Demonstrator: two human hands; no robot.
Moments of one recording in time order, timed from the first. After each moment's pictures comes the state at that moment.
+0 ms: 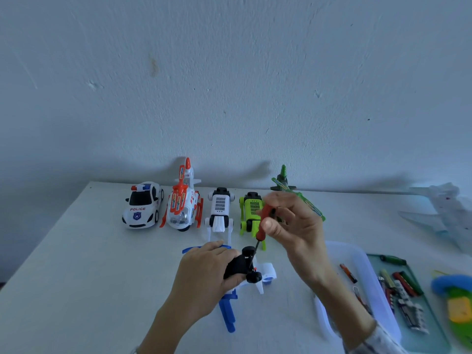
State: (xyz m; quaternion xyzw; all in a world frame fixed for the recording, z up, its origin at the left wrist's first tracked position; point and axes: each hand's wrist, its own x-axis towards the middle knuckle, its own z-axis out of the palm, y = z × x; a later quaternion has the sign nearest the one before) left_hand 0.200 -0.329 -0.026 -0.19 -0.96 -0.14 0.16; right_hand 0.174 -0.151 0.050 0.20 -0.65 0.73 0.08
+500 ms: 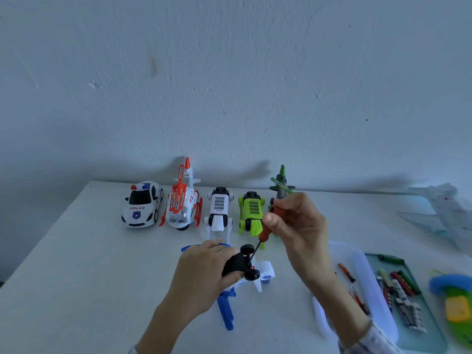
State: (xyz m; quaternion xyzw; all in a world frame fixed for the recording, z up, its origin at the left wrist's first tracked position) left_hand 0.198 -0.329 -0.024 -0.19 -0.96 -0.12 0.18; right_hand 0.175 -0.149 0.049 0.19 -0.68 0.69 0.14
